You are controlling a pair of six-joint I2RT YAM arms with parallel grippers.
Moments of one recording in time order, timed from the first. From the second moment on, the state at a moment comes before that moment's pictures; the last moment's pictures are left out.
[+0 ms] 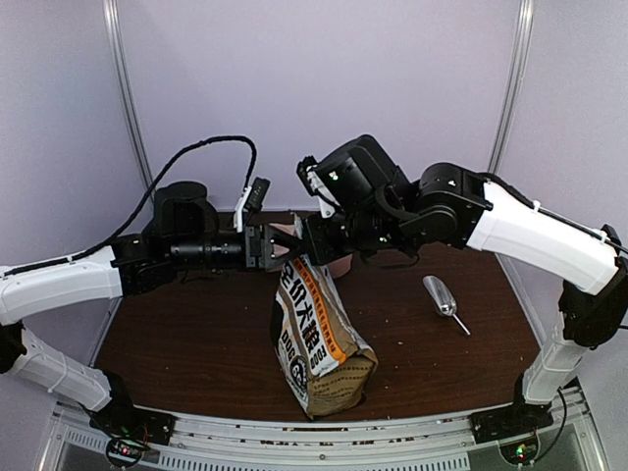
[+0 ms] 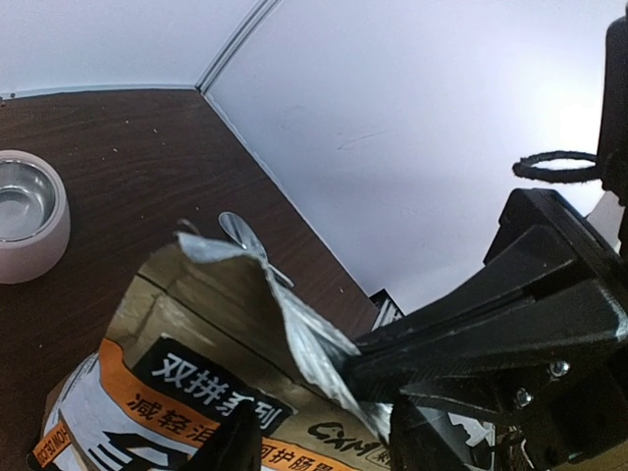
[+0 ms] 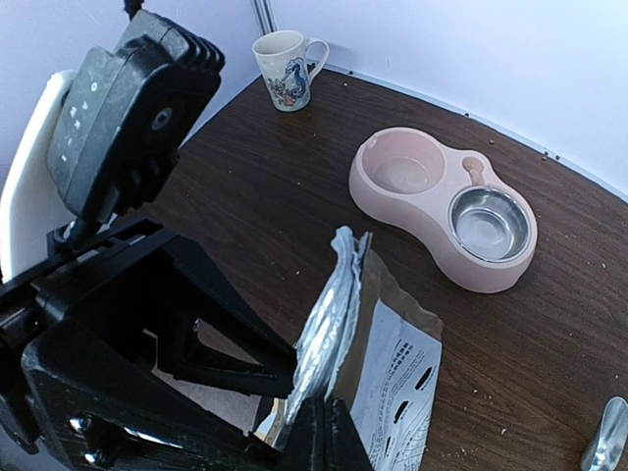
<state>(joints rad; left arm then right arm) -0.89 1.26 1.00 0.05 0.39 -0.69 1.20 1.71 1.89 -0.83 0.38 0.46</state>
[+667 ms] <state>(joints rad) -0.89 1.31 1.02 0.05 0.40 -0.71 1.19 1.70 1.87 -0.83 0.36 0.46</state>
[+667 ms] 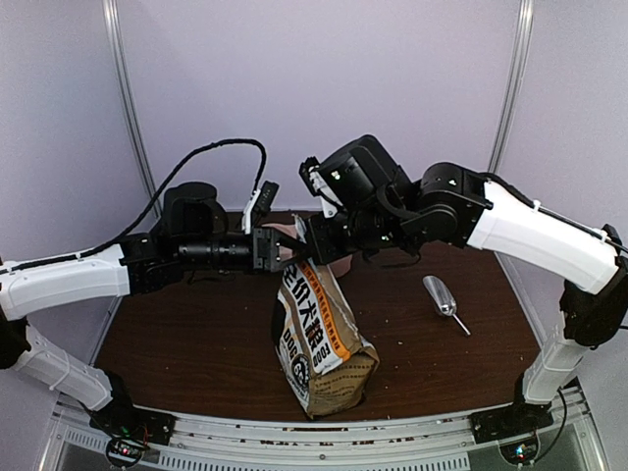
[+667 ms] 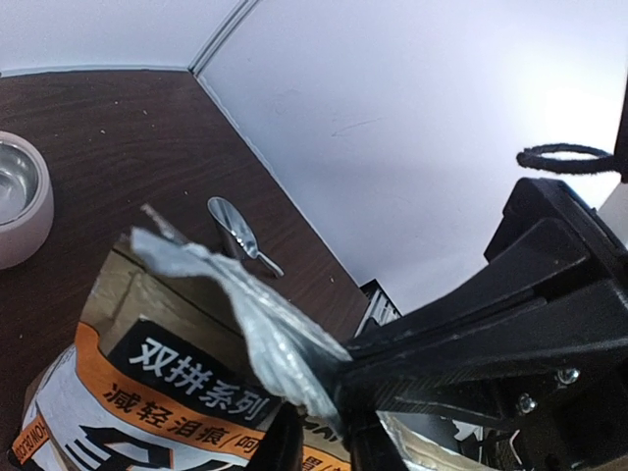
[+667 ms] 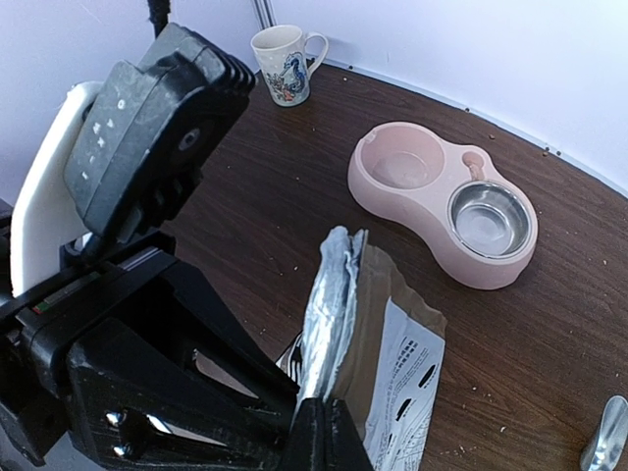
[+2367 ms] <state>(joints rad) -0.92 1.21 1.05 -0.18 0.18 -0.75 1.22 1.75 1.93 -0.95 0.57 0.46</state>
